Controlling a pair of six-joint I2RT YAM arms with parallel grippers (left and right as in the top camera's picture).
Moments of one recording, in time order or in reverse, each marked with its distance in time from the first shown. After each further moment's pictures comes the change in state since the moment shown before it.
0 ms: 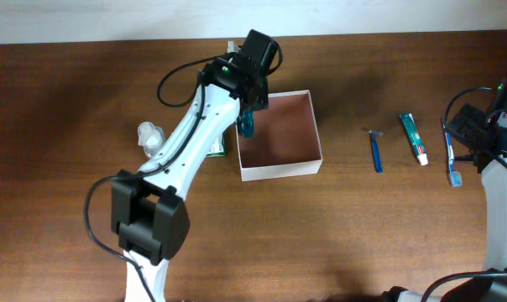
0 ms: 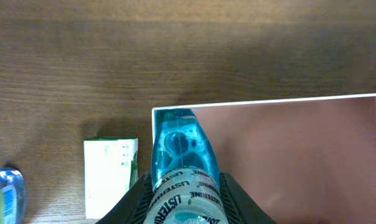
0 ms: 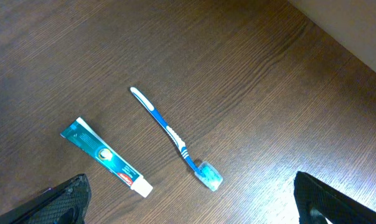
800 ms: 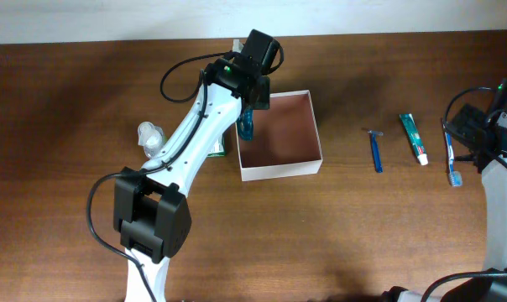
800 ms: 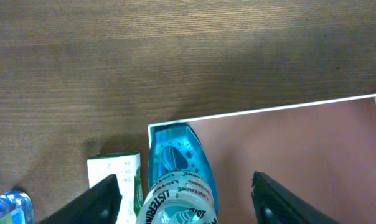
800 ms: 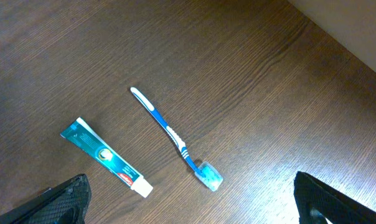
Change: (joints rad) left arm 0.000 0.011 0.007 0.035 -0.008 0.086; right arm 0.000 0.000 0.000 0.000 0.000 0.000
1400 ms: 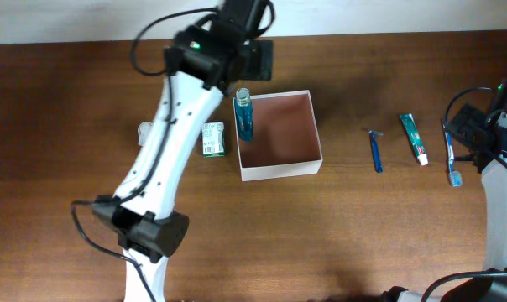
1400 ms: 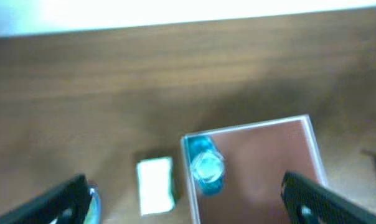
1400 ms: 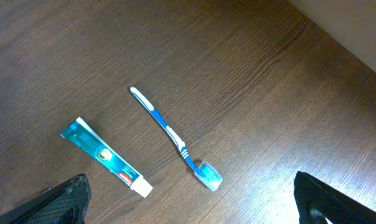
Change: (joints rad) left arm 0.033 -0.004 0.534 -0.410 -0.011 0.075; right arm 0.000 0.000 0.000 0.000 0.000 0.000
